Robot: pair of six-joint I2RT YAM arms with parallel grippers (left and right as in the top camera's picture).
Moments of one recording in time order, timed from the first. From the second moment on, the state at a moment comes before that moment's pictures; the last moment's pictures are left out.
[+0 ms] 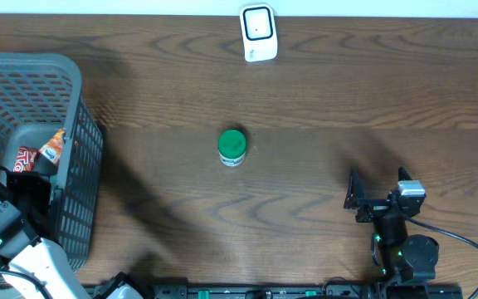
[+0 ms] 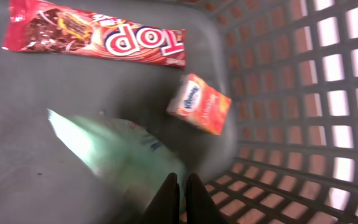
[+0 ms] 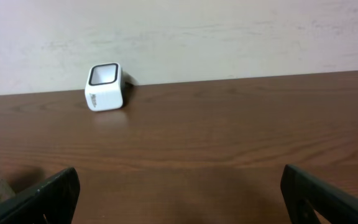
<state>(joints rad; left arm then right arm) 0.79 0.98 0.77 -0.59 0.20 -0.77 0.03 0.01 0.01 -0.07 -0.05 0.12</state>
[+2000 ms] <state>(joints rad) 0.91 1.55 0.85 -0.66 0.23 -0.61 0.03 0.01 0.01 -0.07 -0.05 0.12</state>
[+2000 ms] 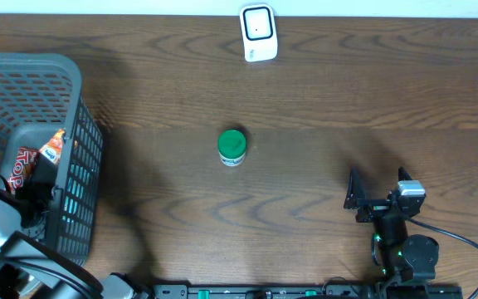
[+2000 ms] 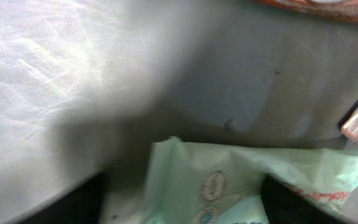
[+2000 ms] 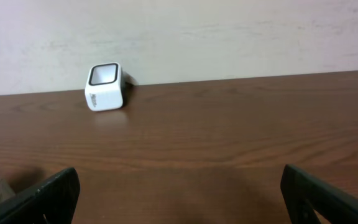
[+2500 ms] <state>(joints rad) 0.92 1.57 0.88 -0.64 0.43 -0.61 0.03 0.01 0.01 -0.07 -0.05 0.12</state>
